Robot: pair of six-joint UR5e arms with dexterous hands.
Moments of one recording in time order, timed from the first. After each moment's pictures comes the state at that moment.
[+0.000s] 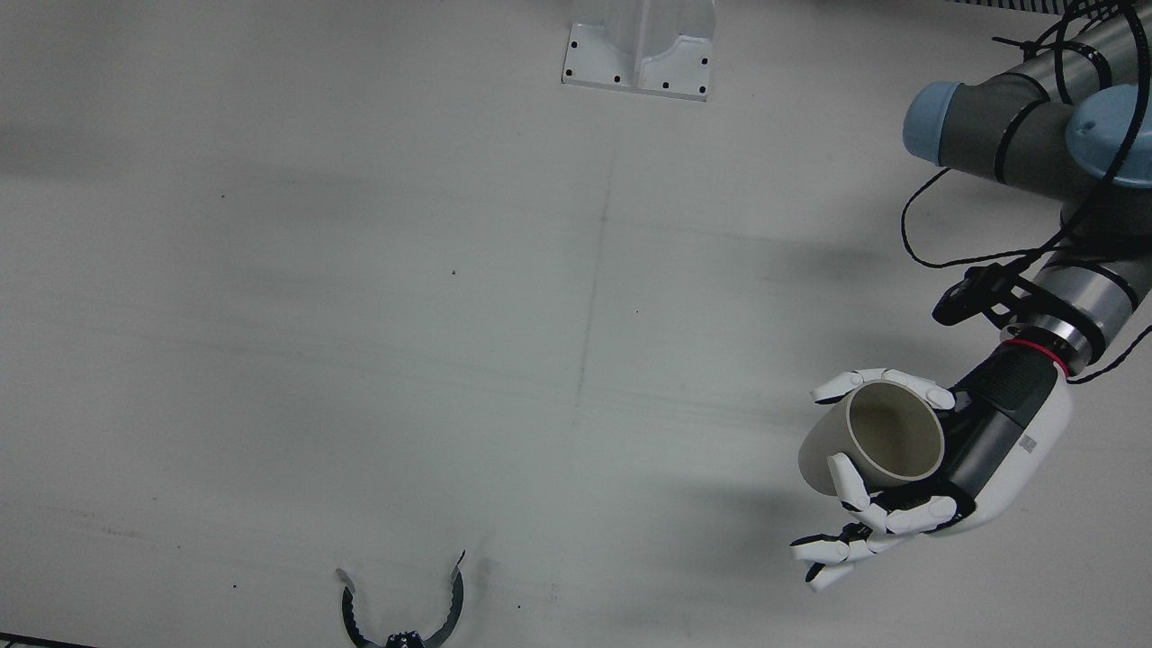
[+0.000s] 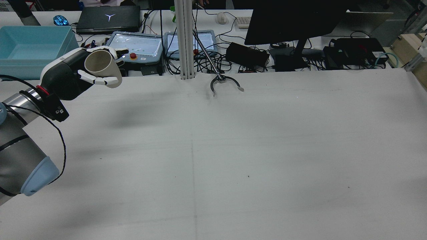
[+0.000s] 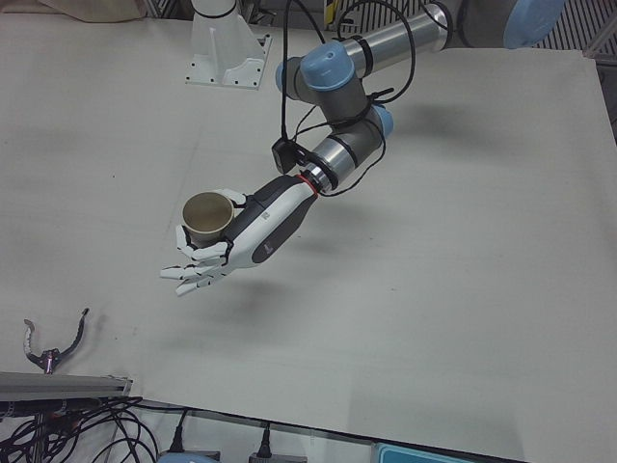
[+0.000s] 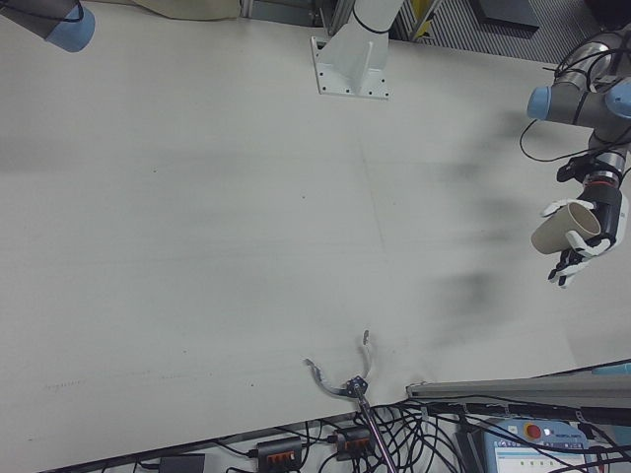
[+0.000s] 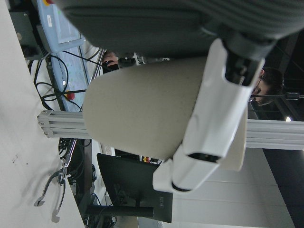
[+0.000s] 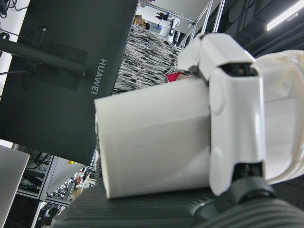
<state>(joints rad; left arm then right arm) -0.92 -2.05 -1.71 0.25 1.43 0.14 1.49 -1.58 1.69 -3.05 -1.49 -0.27</state>
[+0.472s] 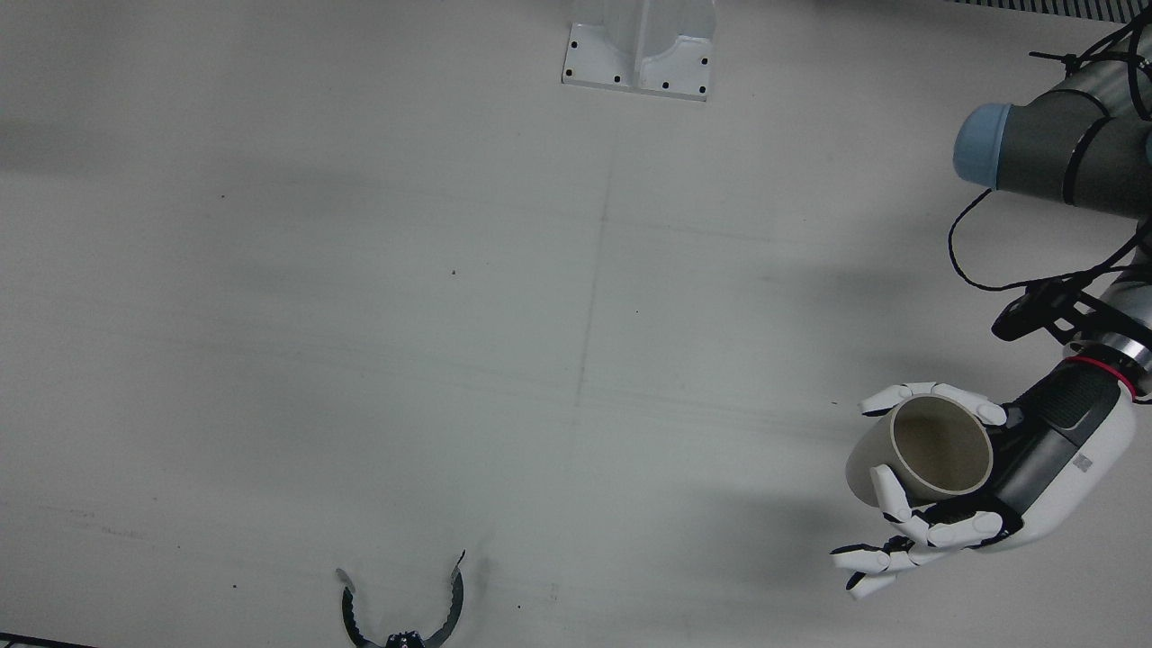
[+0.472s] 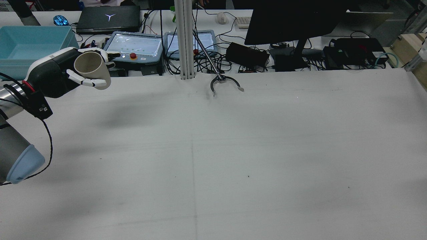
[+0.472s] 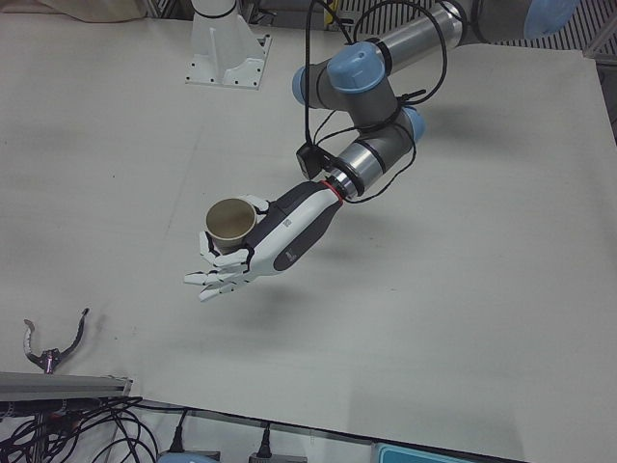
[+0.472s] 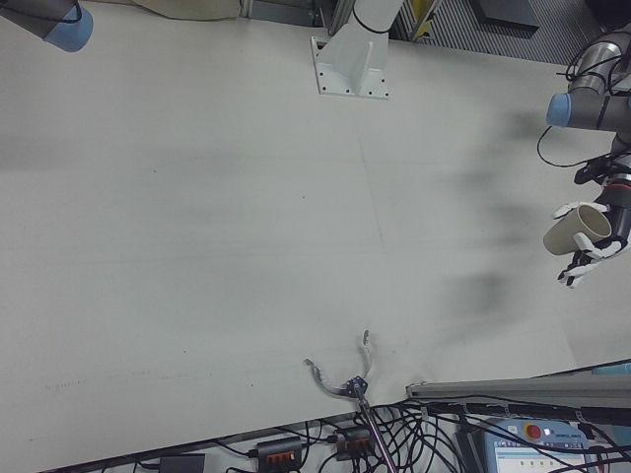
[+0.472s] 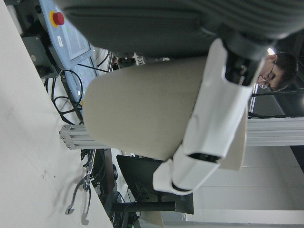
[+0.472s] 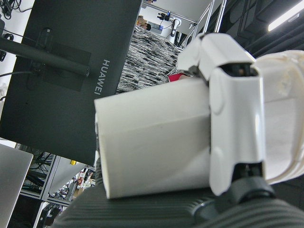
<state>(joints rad) -1.00 -2.03 -1.69 0.24 1.59 0.19 1.49 -1.59 1.69 -3.03 -1.49 -0.28</state>
